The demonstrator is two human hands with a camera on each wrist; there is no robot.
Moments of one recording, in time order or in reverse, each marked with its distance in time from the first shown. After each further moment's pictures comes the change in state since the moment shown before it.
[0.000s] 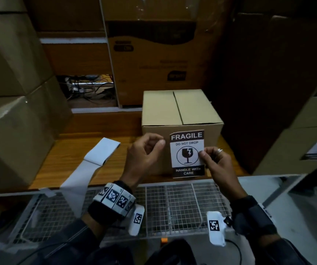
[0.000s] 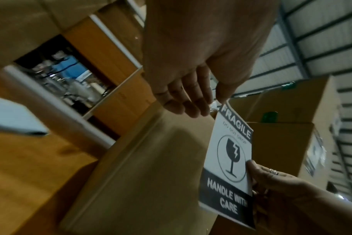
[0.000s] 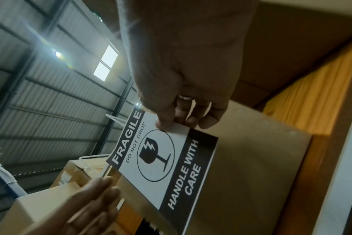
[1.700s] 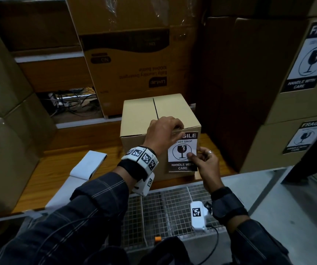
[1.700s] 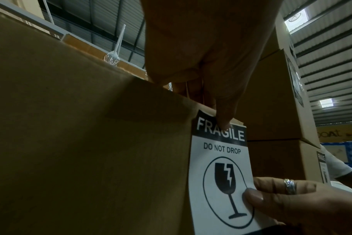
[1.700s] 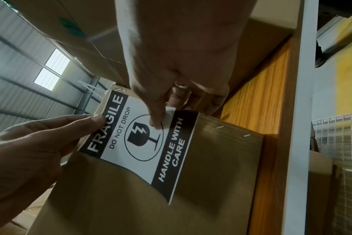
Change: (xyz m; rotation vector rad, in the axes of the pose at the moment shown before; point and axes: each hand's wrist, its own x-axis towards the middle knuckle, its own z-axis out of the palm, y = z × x) left_hand 0.109 0.034 0.097 0.632 -0.299 0.298; right_hand 0.038 0.037 -0.017 0.193 0.257 0.127
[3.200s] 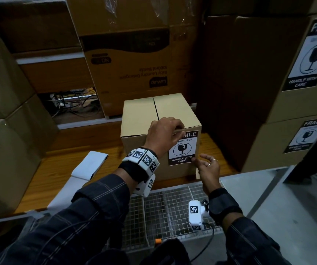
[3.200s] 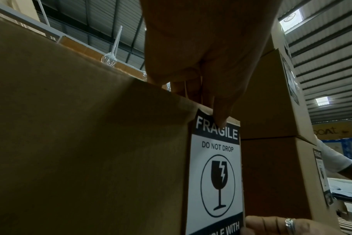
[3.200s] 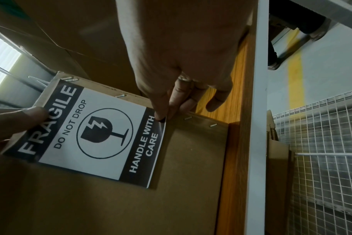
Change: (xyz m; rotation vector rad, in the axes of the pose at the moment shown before) left_hand -0.003 0.005 -0.001 0.006 0.031 0.006; right_hand 0.026 0.050 -0.010 -0.062 0.225 0.112
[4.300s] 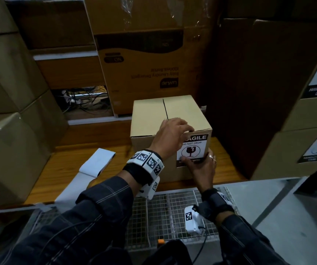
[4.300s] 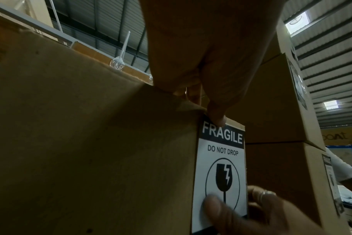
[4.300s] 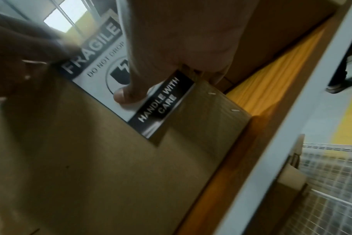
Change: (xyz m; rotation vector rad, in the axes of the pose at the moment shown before) left_hand -0.005 -0.016 0.000 0.013 -0.015 0.098; right_hand 0.002 0.007 0.041 -0.426 0.017 -0.330
